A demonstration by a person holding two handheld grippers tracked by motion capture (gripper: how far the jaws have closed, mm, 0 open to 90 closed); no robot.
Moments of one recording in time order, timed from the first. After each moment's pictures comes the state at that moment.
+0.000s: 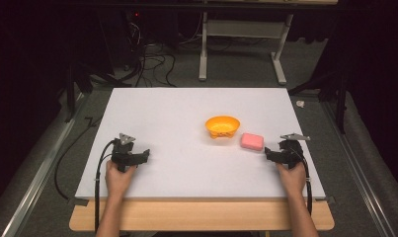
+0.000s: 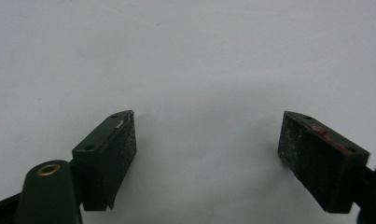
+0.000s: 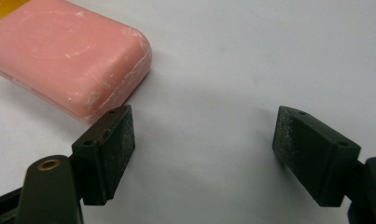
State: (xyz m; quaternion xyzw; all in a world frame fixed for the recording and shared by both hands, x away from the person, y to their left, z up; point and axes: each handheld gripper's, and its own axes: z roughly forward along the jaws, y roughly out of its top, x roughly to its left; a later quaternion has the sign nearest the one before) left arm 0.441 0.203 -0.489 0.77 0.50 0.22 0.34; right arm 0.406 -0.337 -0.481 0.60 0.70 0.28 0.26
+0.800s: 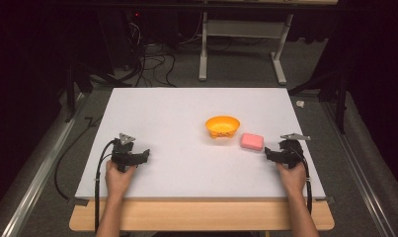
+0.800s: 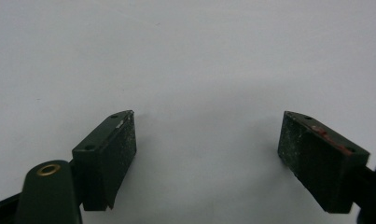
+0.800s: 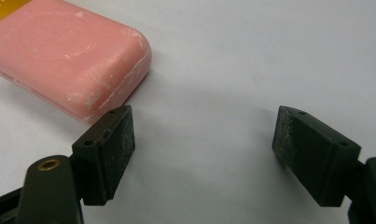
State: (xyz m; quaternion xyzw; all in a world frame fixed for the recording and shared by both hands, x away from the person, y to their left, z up) left arm 0.441 0.204 -0.489 0.77 0.50 0.22 0.34; right arm 0.407 -0.337 -0.482 0.60 0.70 0.29 0.26
